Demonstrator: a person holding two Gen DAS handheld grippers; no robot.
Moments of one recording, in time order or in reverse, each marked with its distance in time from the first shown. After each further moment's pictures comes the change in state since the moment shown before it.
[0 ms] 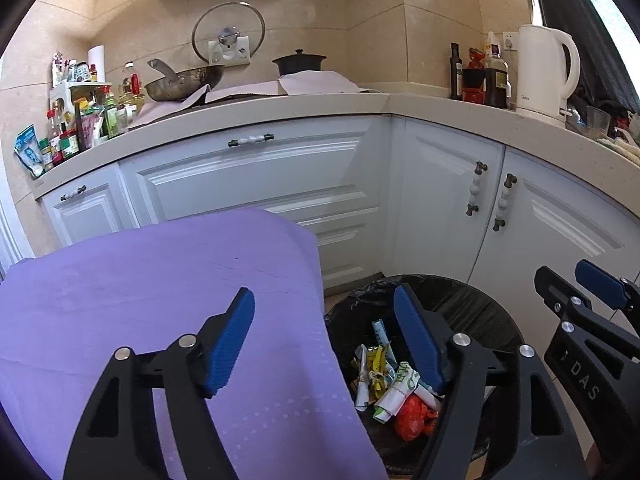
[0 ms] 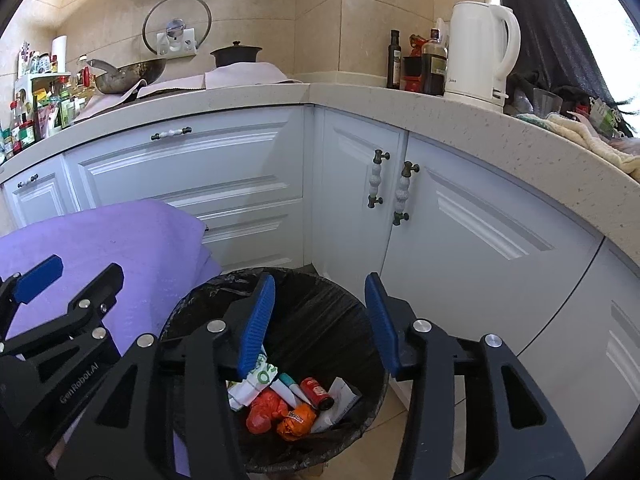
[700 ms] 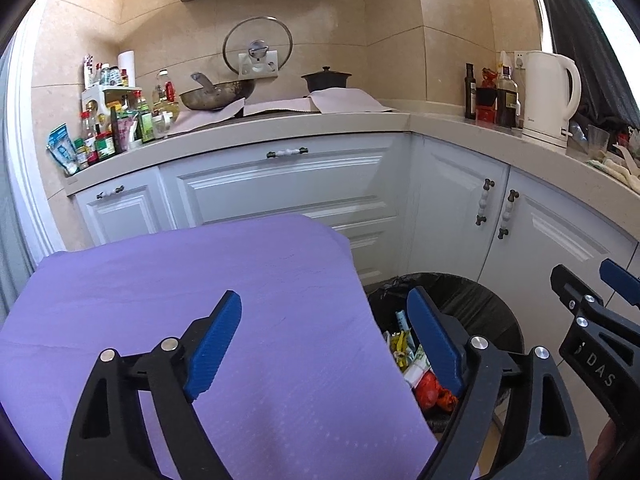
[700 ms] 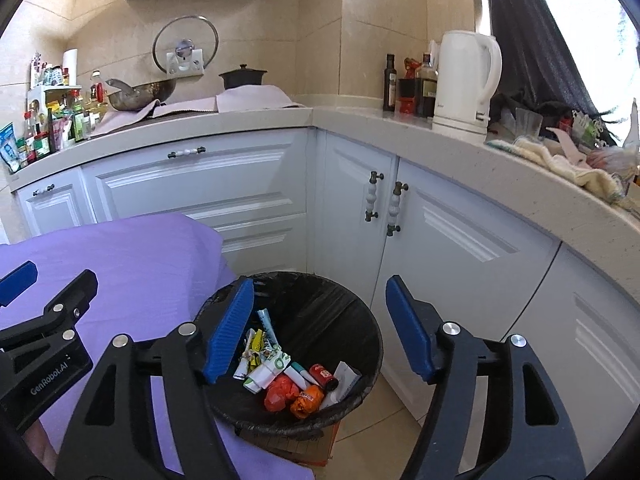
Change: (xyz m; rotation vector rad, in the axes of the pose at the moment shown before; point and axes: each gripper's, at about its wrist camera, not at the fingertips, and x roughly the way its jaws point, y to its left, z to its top) left arm -0.074 0.039 -0.004 -0.030 -0.023 0.049; right arm -0.080 0.009 -0.003 0.002 -0.065 0.004
